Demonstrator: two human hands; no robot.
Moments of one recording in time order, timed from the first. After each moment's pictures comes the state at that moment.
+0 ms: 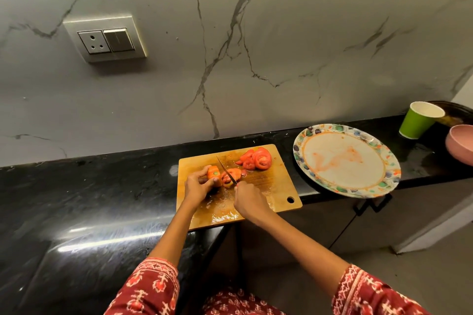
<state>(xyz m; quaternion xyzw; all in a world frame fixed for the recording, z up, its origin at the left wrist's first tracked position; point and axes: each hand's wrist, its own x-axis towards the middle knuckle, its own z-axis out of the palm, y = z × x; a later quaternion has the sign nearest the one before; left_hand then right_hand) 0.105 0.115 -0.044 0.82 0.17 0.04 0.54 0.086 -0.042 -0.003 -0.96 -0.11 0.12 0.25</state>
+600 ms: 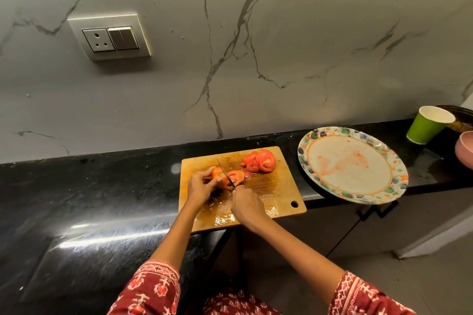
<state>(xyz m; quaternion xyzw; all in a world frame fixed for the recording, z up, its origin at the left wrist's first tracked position) 0.114 0.115 -0.048 0.83 0.17 0.04 0.52 0.086 -0.028 -0.005 -0.95 -0.10 0.14 0.25</state>
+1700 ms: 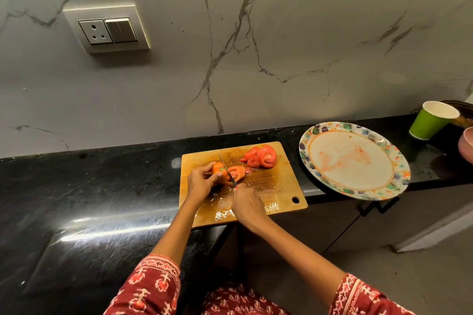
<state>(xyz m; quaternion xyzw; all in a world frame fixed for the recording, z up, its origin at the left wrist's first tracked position) 0.113 0.114 -0.045 0.84 0.18 0.05 0.52 0.081 -0.027 -0.015 -0.95 -0.09 0.12 0.27</state>
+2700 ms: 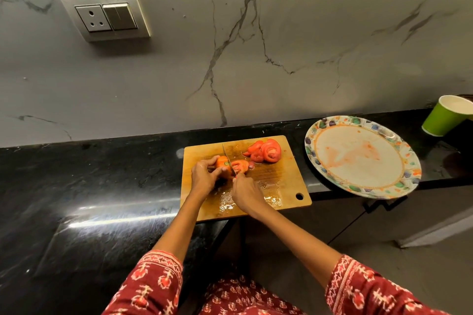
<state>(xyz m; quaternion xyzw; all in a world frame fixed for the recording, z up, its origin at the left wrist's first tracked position) 0.117 0.107 -0.045 0.85 0.16 0.08 0.49 0.106 -0.019 -0.027 -0.94 -0.11 0.16 0.29</state>
